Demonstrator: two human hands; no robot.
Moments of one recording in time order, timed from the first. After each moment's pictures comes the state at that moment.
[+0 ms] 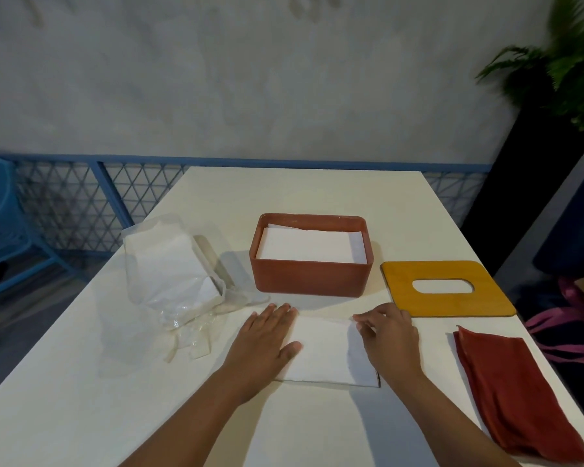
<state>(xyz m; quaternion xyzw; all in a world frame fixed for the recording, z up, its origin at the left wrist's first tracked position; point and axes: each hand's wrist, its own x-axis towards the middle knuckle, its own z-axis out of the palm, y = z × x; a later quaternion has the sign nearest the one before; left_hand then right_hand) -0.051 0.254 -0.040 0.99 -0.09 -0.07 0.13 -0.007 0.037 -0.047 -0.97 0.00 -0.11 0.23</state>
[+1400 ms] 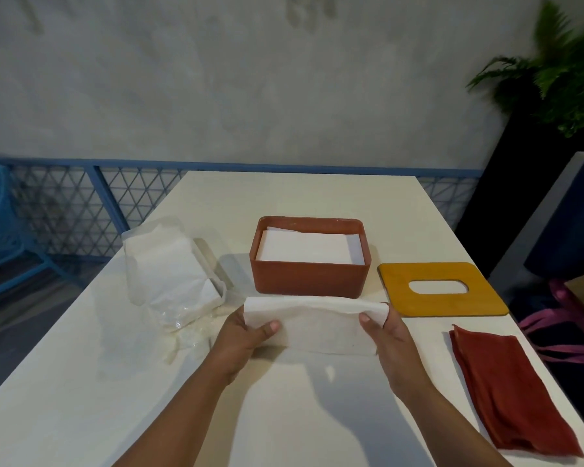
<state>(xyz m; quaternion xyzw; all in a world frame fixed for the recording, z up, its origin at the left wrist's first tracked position) -0.055 0.266 -0.014 0.66 0.13 0.01 0.74 -0.042 0.044 -0.004 -0.69 0.02 0.04 0.73</state>
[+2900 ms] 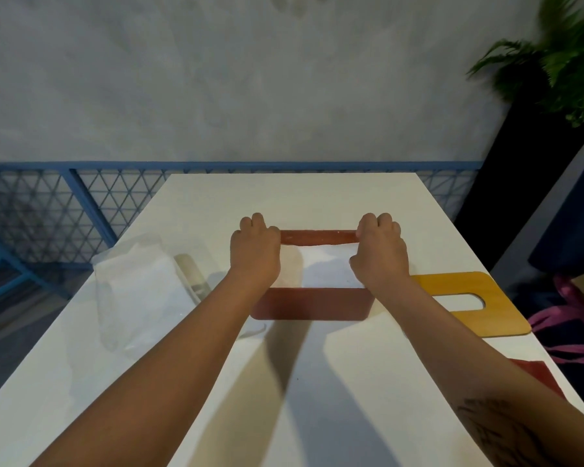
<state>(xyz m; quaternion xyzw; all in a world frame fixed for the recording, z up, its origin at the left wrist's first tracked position) 0.095 0.255 0.068 0.99 0.01 0.10 -0.04 0.106 0.082 0.065 -0.98 0.02 -0.15 0.16</state>
